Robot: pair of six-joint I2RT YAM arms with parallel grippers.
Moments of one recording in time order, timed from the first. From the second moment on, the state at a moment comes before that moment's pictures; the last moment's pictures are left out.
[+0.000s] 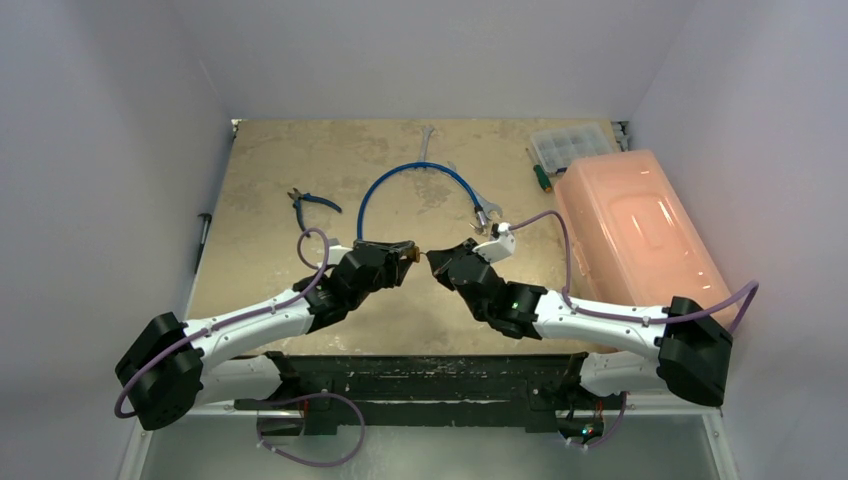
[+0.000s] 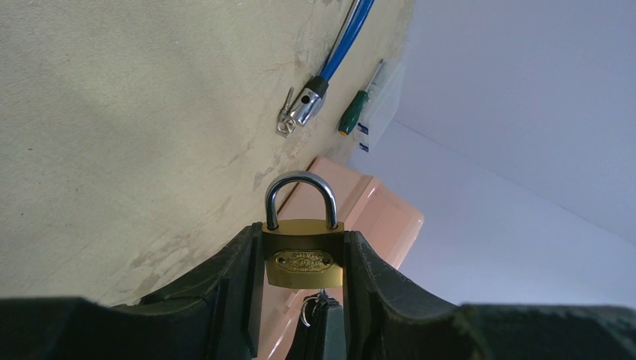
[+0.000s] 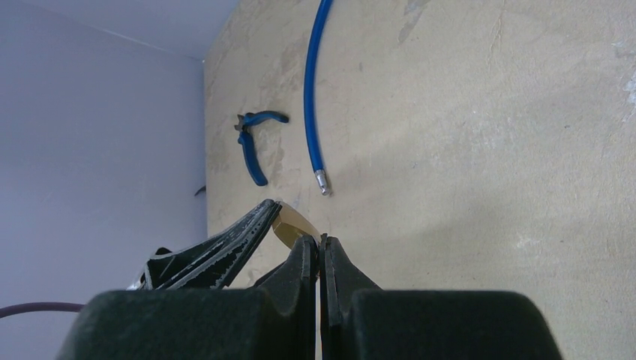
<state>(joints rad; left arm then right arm) -0.86 1.15 0.58 0.00 -0.40 -2.03 1.10 1.25 0.70 0.08 0.71 1.32</state>
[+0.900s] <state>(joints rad) -0.86 1.15 0.58 -0.04 -0.41 -2.04 1.10 1.27 0.70 0.11 0.71 1.29</state>
